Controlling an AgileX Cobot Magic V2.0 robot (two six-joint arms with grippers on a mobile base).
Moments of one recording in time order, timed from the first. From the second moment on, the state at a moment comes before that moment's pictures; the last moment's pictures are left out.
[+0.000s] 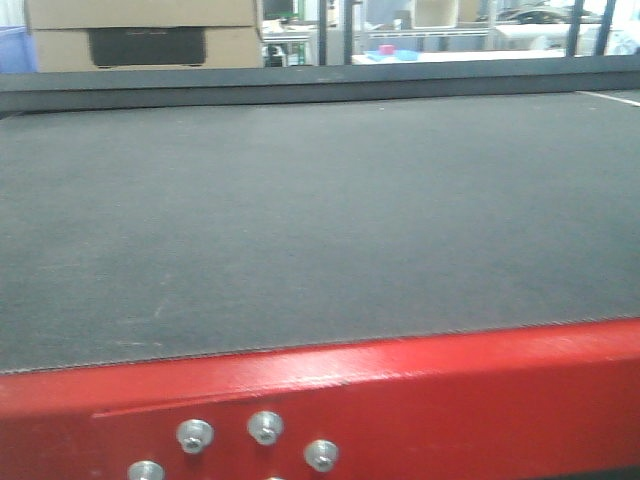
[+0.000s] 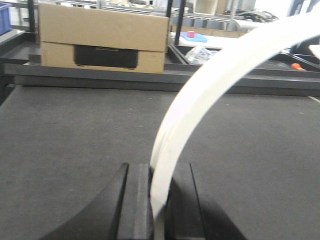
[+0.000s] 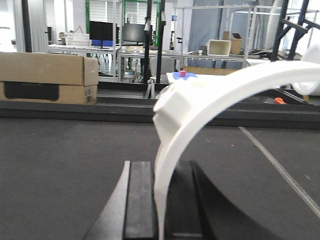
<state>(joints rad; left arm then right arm) -0.06 0.62 -0.74 -0.04 0.30 -0.05 0.29 0.32 -0.75 -0.33 0.49 0.27</state>
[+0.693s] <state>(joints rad) -0.06 0.62 -0.74 -0.04 0.30 -0.05 0.29 0.32 -0.75 -0.33 0.49 0.27</state>
